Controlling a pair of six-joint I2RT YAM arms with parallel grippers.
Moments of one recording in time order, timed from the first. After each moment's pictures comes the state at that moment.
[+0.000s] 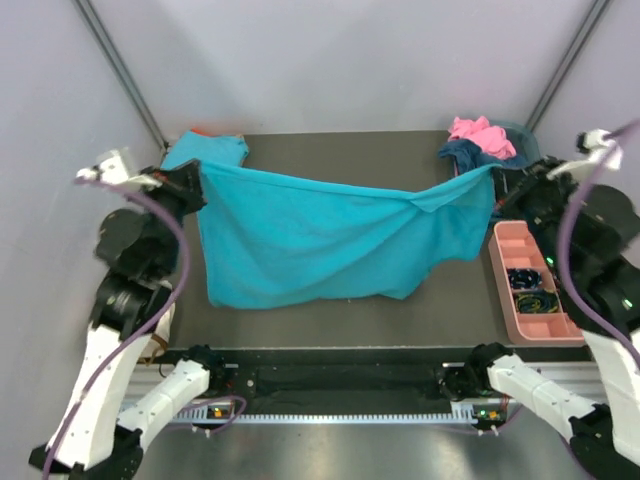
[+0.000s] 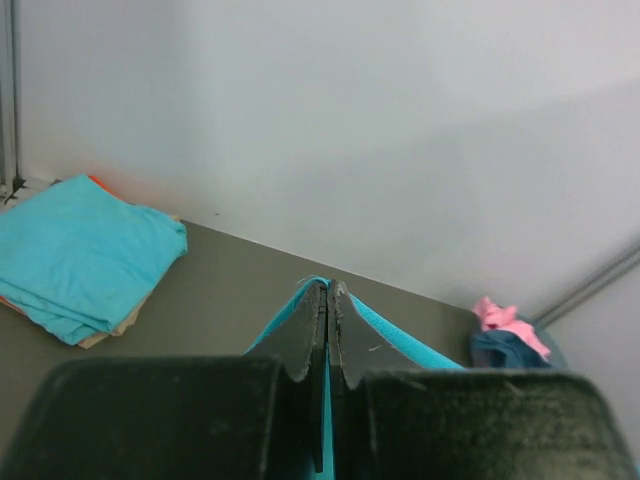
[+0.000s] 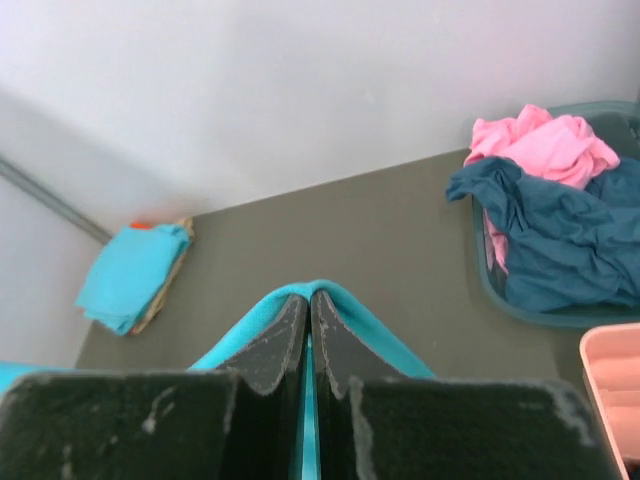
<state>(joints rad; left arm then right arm) -0.37 0.74 1.22 -0.29 -0.36 -0.45 0.44 0.81 1.50 -0.72 0.32 0.42</state>
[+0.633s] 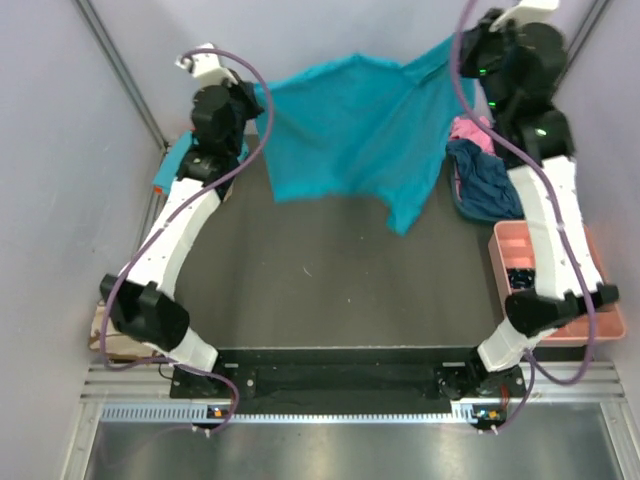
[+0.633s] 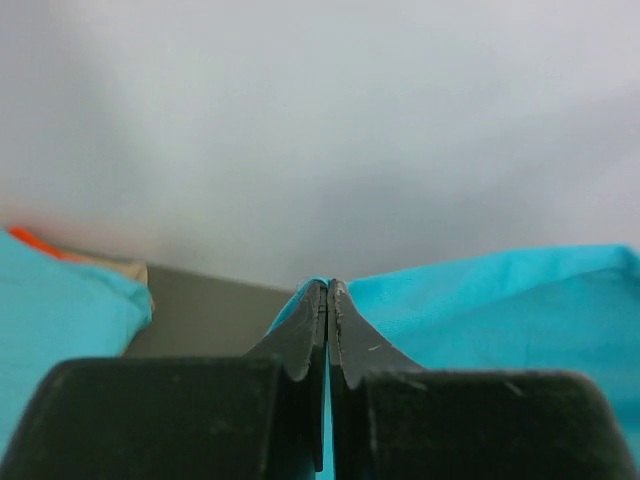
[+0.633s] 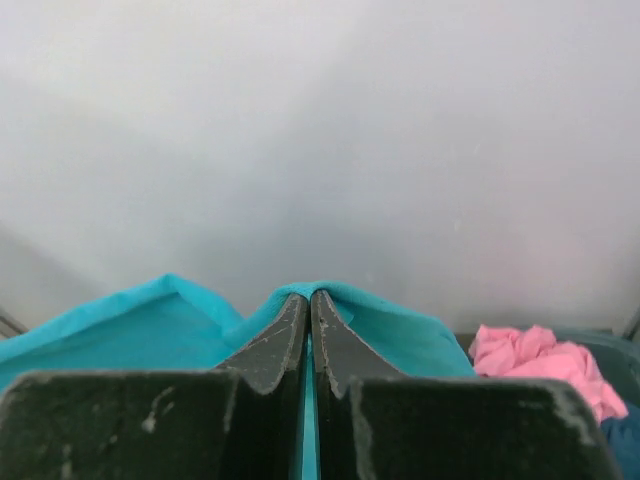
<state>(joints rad) -0.31 1.61 1.65 0.01 -0.30 -0.36 0.29 1.70 2.22 -0.45 0.22 0.16</state>
